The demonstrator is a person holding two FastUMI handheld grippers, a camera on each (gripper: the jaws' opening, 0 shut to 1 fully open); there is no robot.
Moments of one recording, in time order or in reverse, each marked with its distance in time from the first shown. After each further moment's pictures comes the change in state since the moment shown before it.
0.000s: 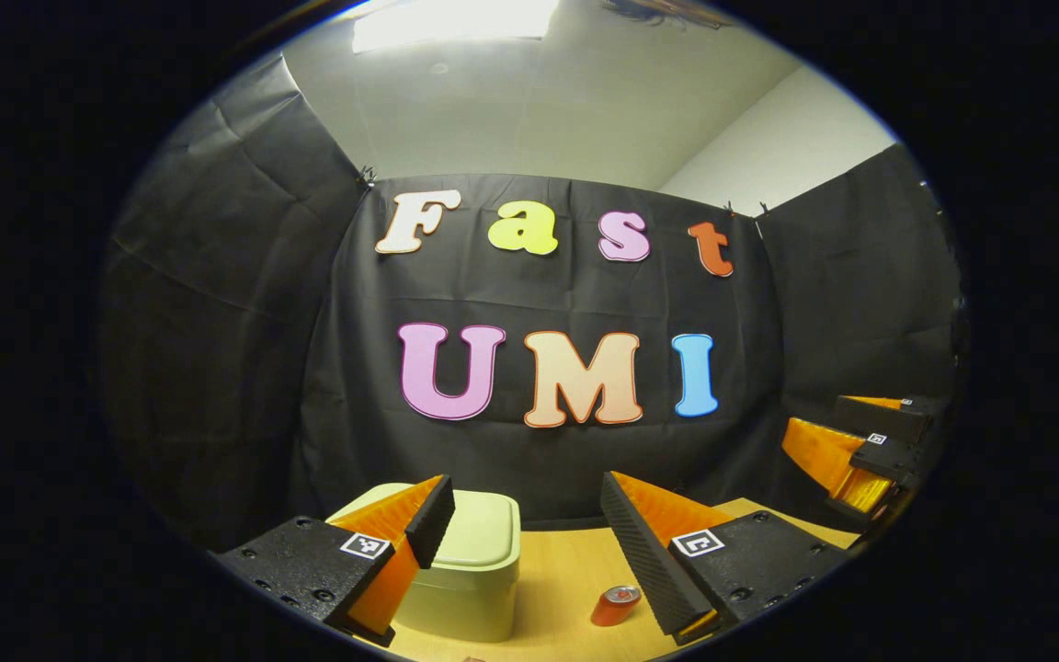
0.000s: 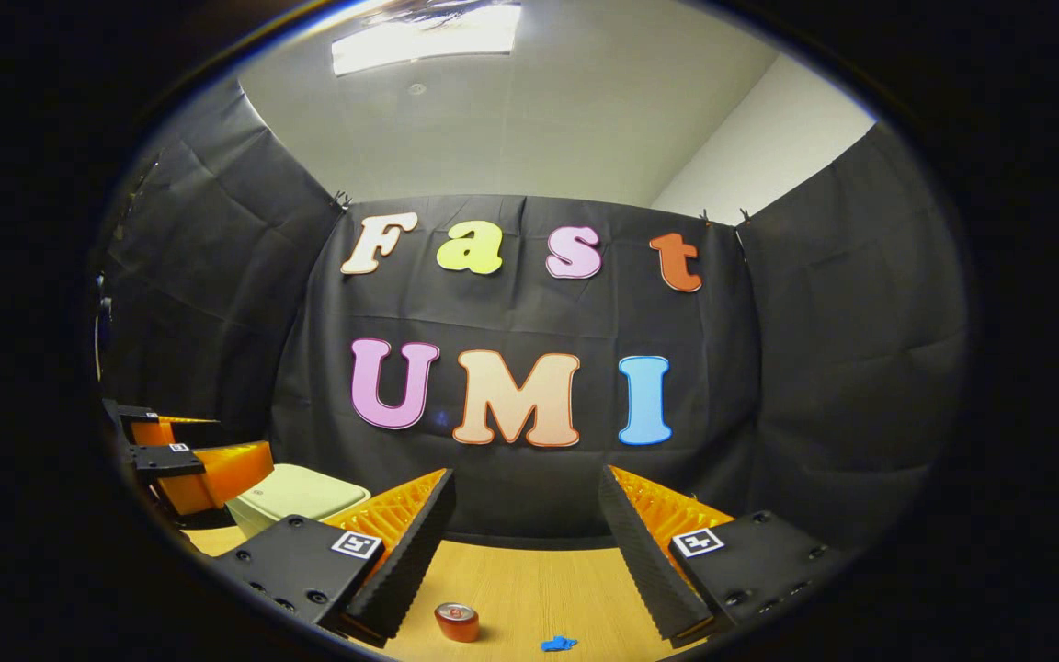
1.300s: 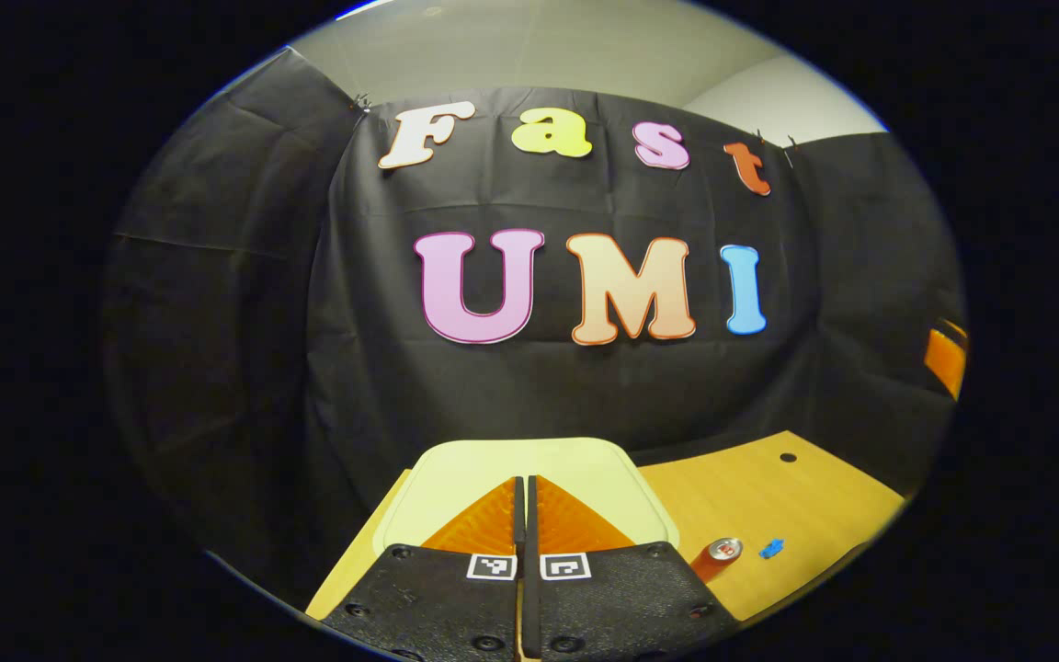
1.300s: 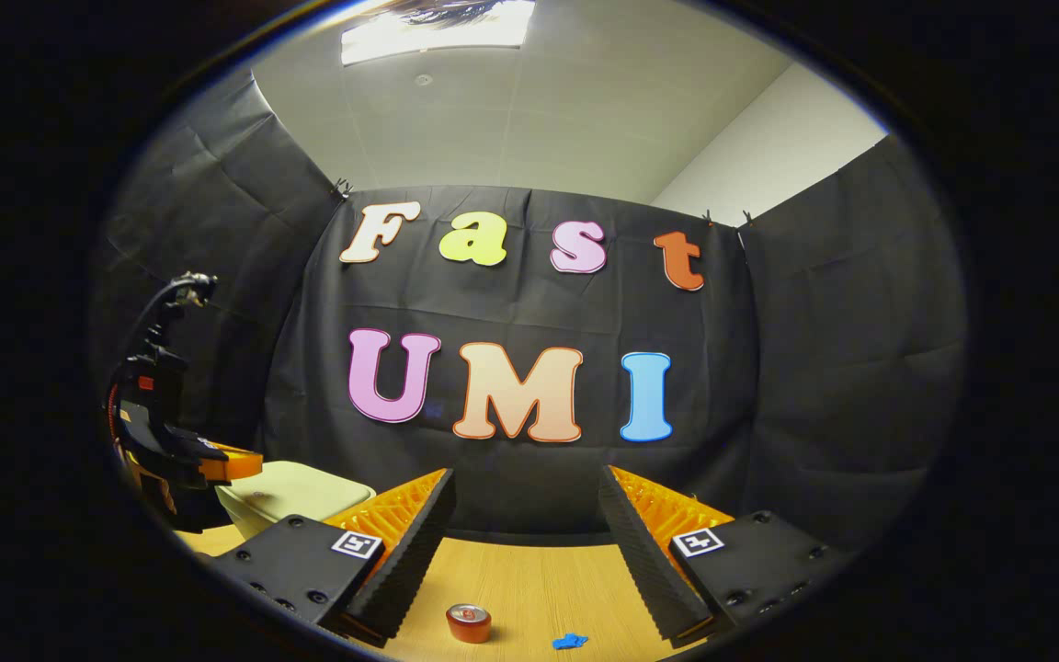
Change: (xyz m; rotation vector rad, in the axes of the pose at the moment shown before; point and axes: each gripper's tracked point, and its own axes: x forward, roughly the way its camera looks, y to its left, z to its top) left arm 0.076 0.102 -0.096 0.038 0.320 -0.003; right arm 0.007 0.030 0.000 -0.025 0.018 -0.049
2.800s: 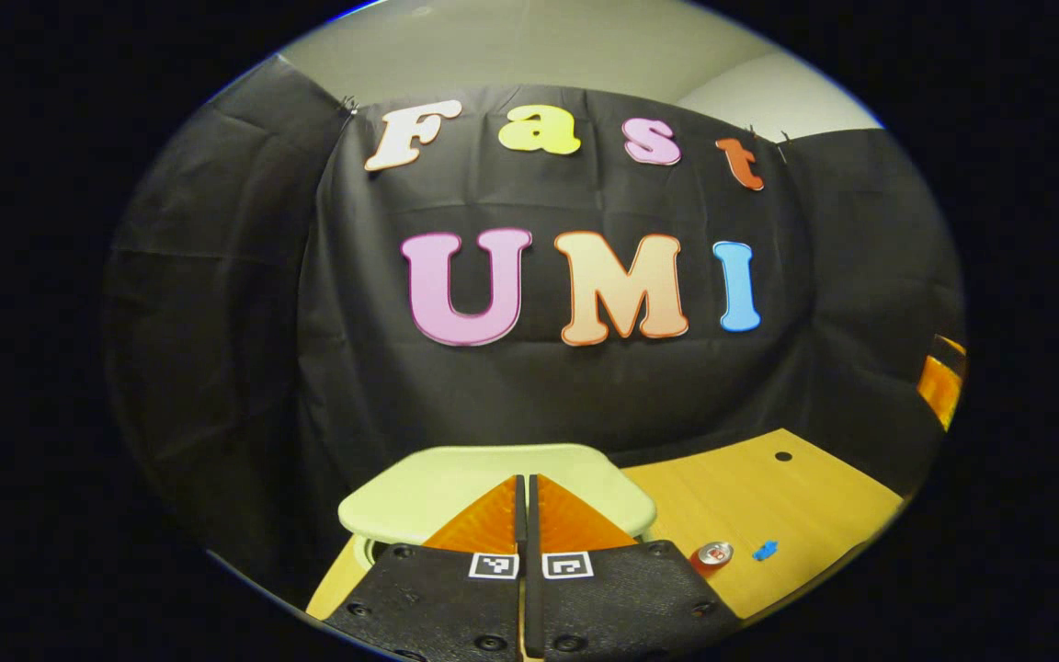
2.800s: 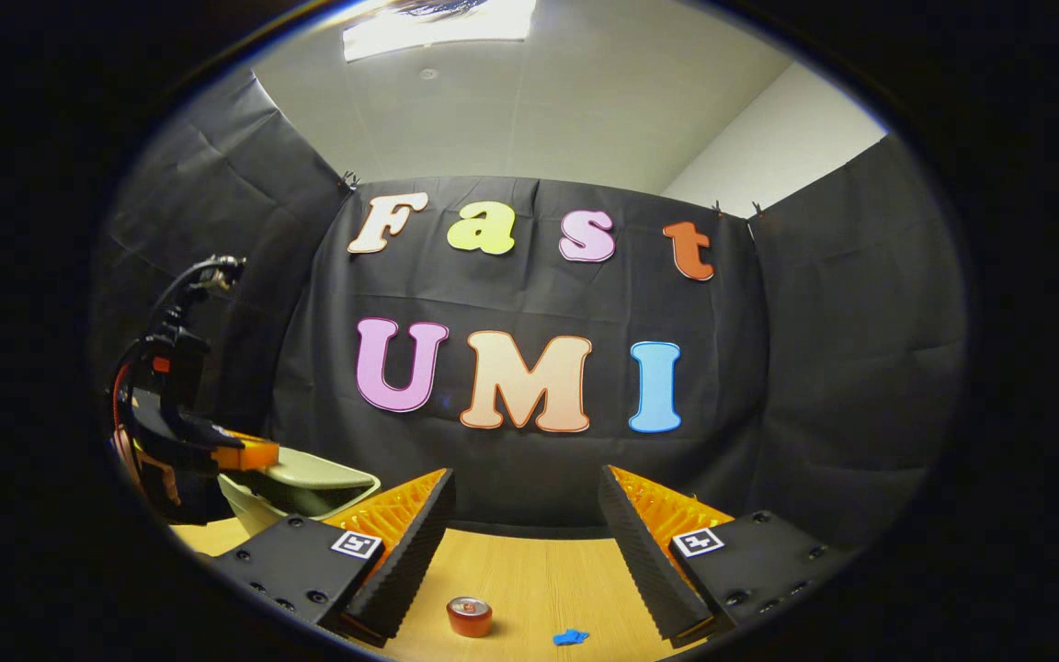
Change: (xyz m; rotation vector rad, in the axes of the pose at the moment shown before) left arm -0.002 -0.021 0.034 0.031 -0.057 -0.019; right arm 0.005 -0.001 -0.014 -0.003 0.030 0.039
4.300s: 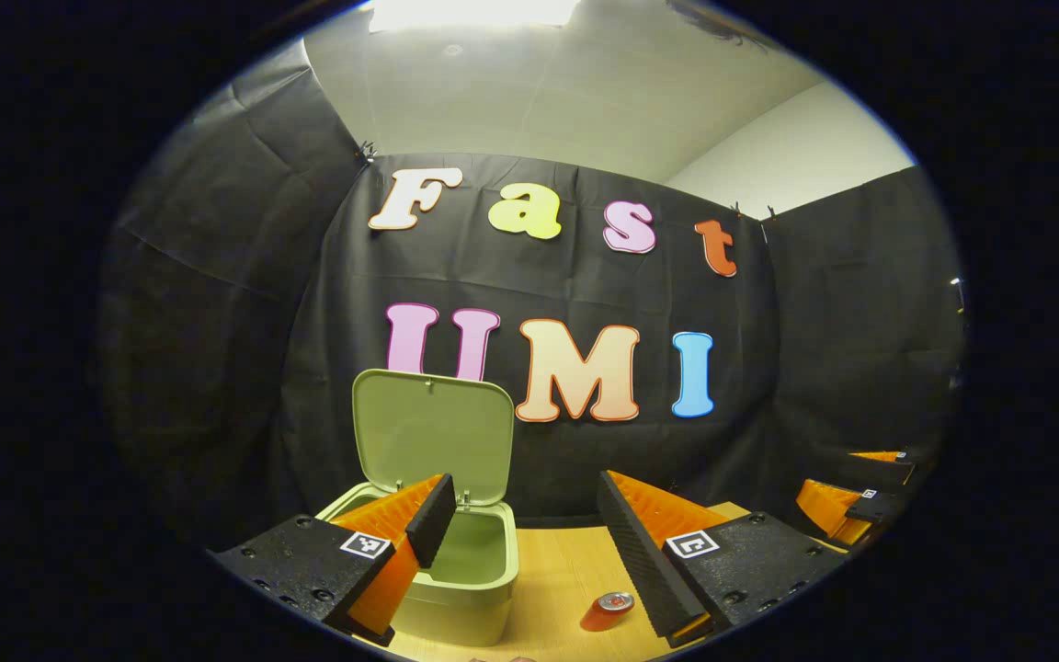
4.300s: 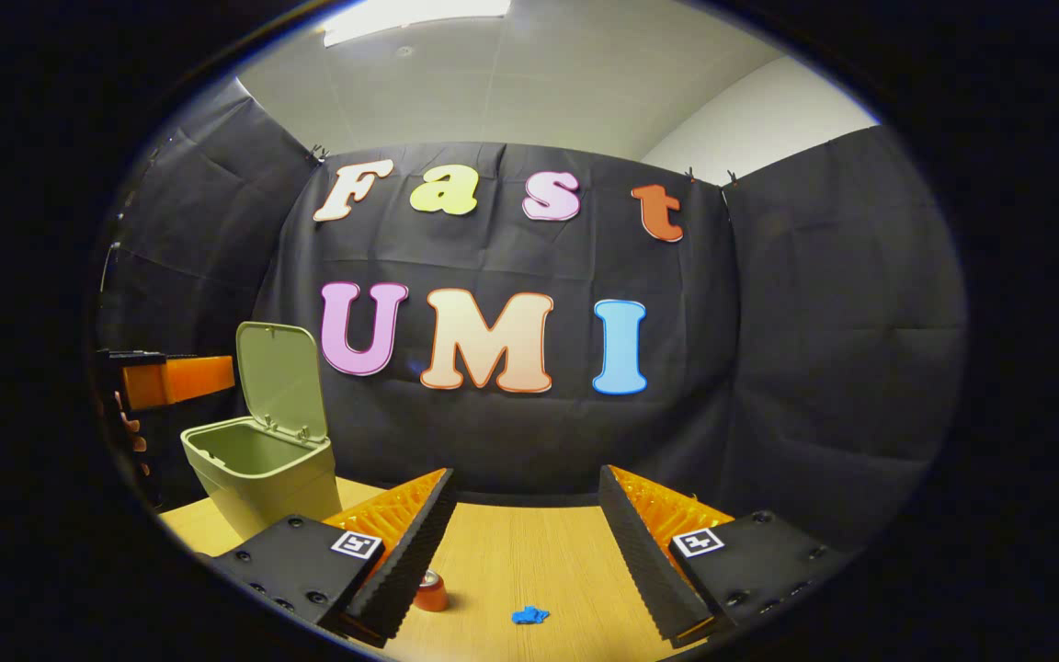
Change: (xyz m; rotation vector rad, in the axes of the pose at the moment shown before) left arm -0.060 -0.079 0.043 -0.130 -0.204 -0.046; right arm 0.014 -0.069 -0.064 0.013 0.154 -0.068
